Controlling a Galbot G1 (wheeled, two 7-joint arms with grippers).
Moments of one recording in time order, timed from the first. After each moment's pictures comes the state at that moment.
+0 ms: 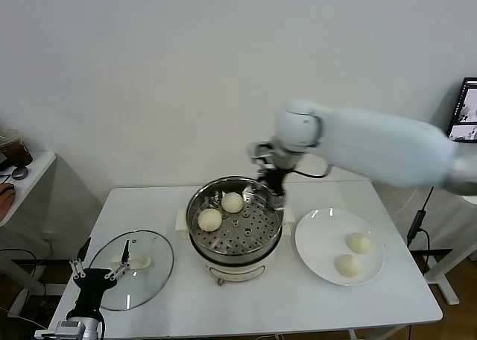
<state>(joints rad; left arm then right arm) 1.64 -1.27 -0.74 -1.96 -0.10 -0.22 -0.04 0.64 0.81 -1.27 1.54 0.25 -0.41 -1.22</state>
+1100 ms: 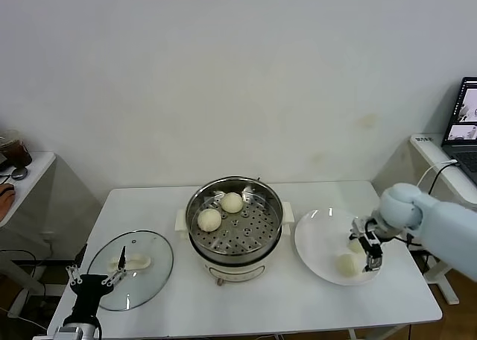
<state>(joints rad) 1.67 -1.29 -0.77 -1.95 -0.08 -0.22 -0.04 -0.05 0.55 -0.84 1.45 -0.15 -0.24 -1.15</state>
